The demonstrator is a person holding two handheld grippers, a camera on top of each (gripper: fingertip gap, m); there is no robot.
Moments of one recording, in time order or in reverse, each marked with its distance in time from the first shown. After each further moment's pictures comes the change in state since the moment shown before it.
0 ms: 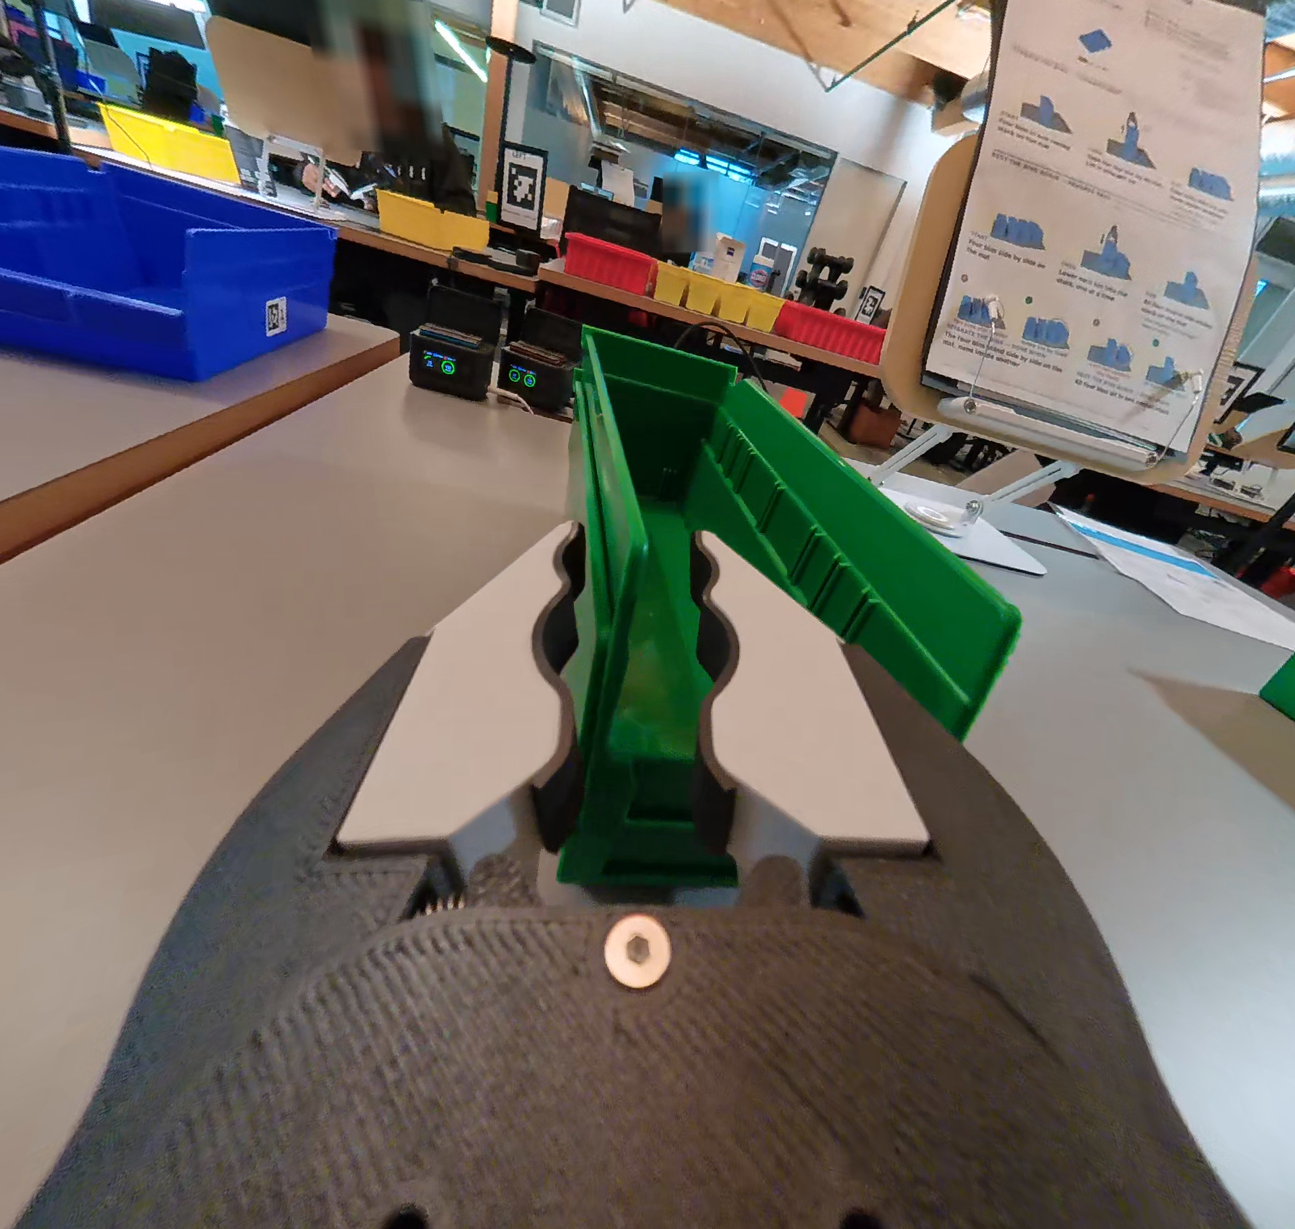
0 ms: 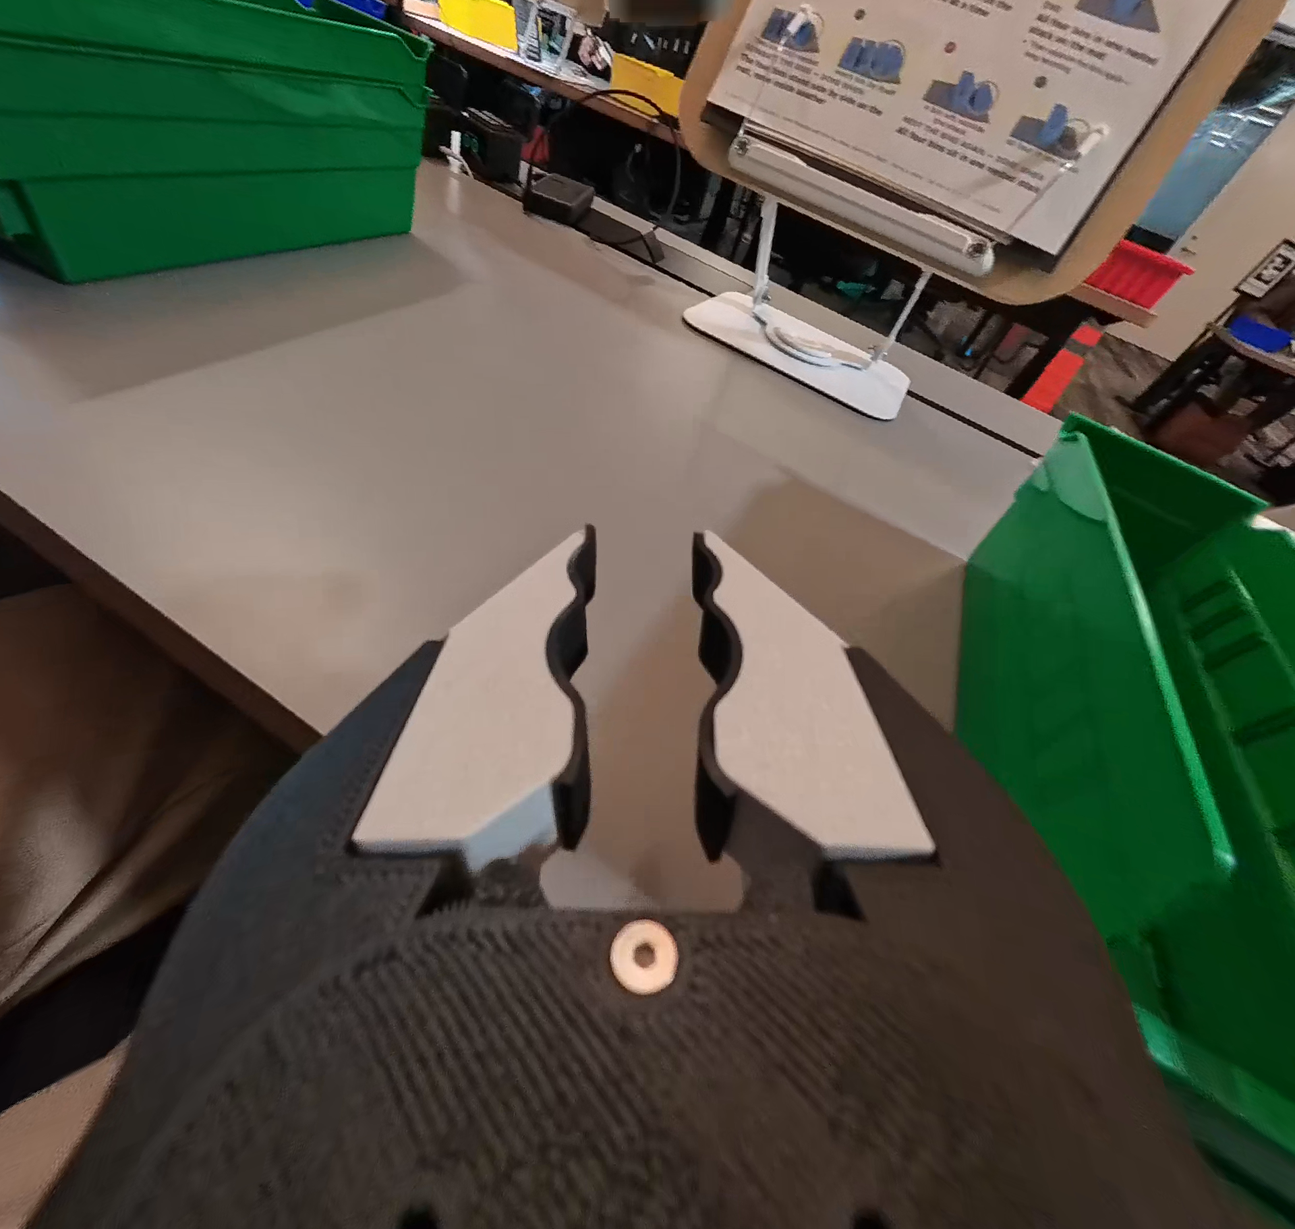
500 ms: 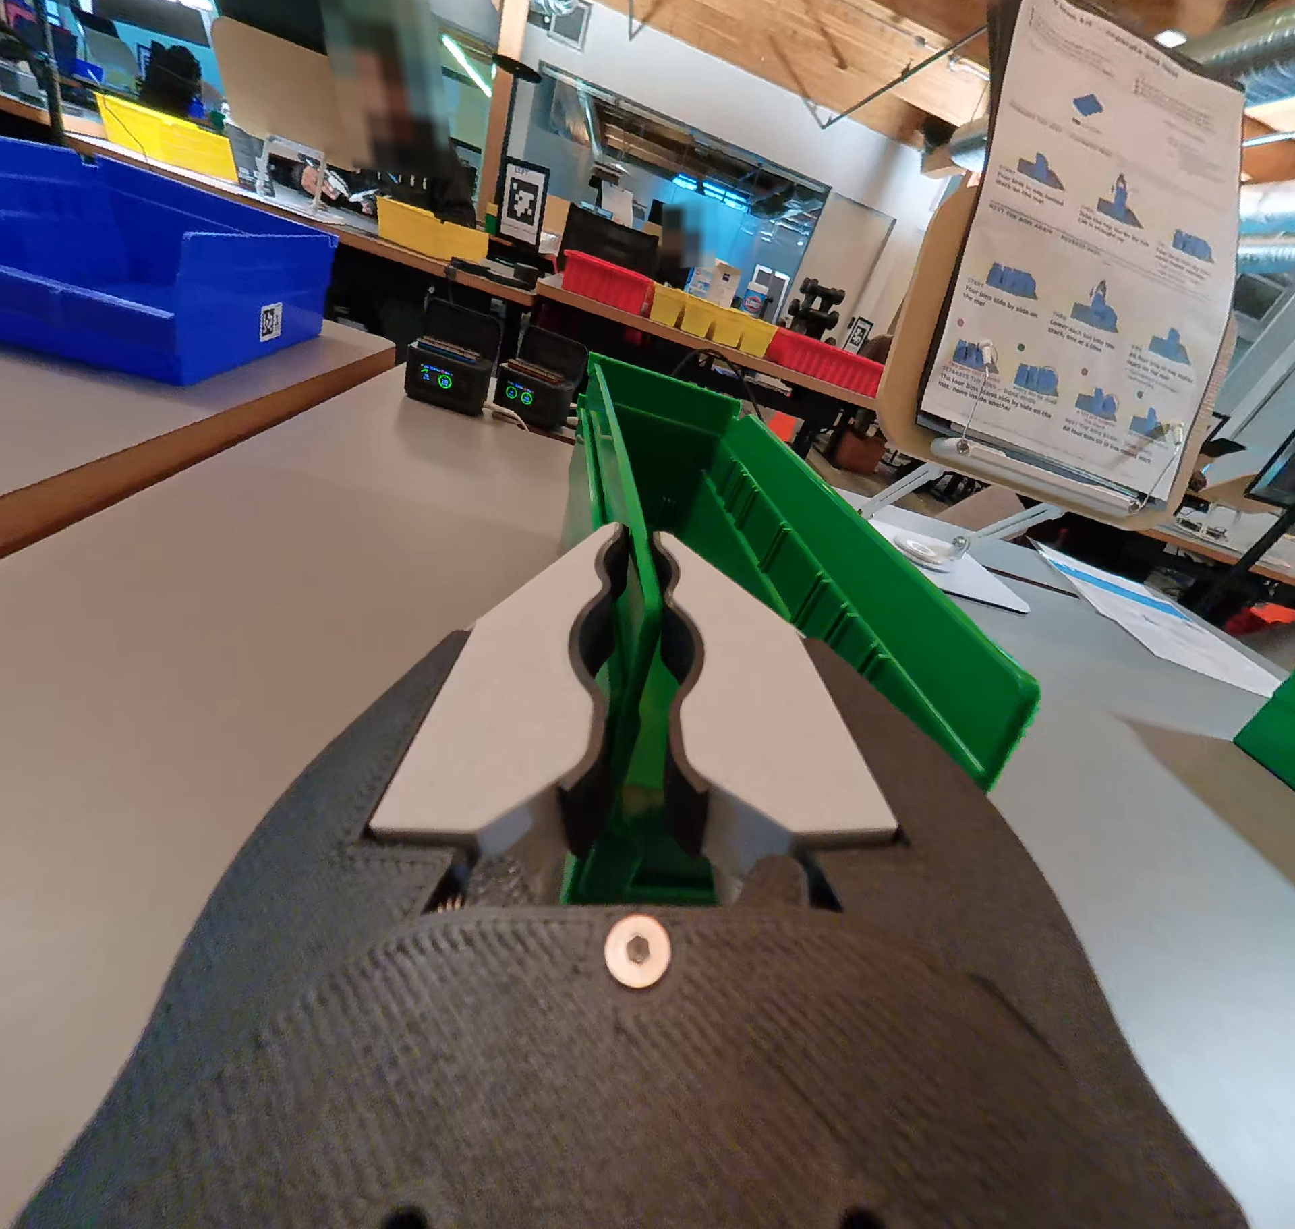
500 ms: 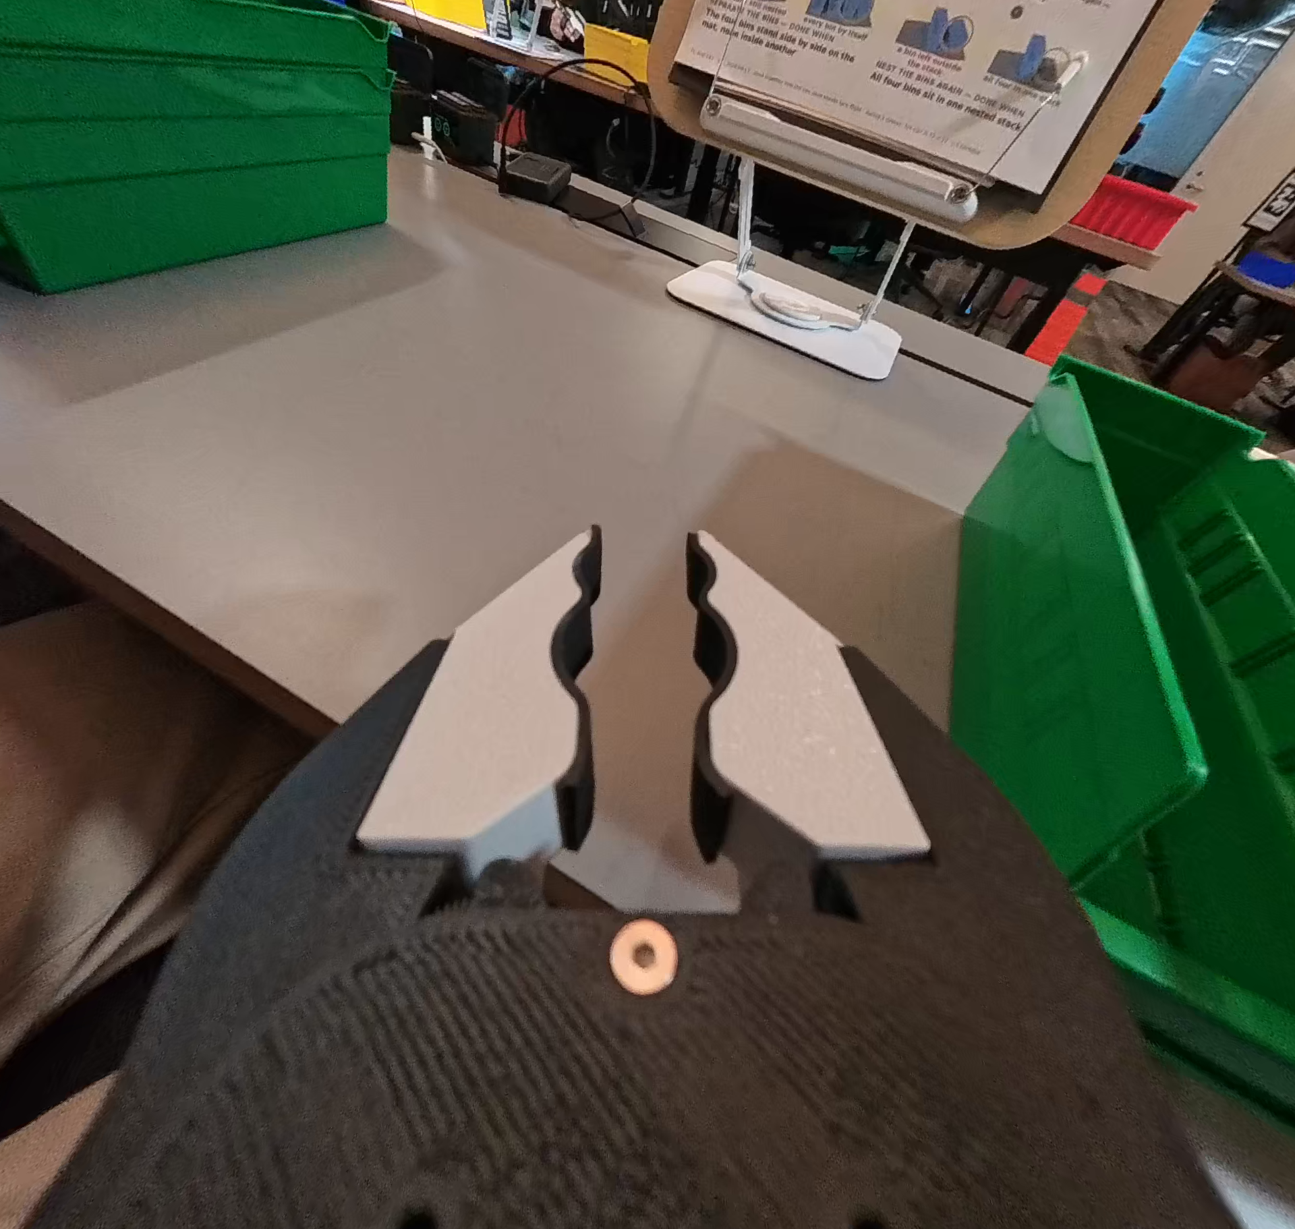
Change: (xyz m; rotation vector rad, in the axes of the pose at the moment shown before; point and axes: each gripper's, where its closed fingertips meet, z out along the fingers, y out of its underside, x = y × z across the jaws) left arm -0.004 -0.010 0.011 0.026 0.006 -0.051; right arm 0.007 0.009 -0.008 -0.029 0.021 0.062
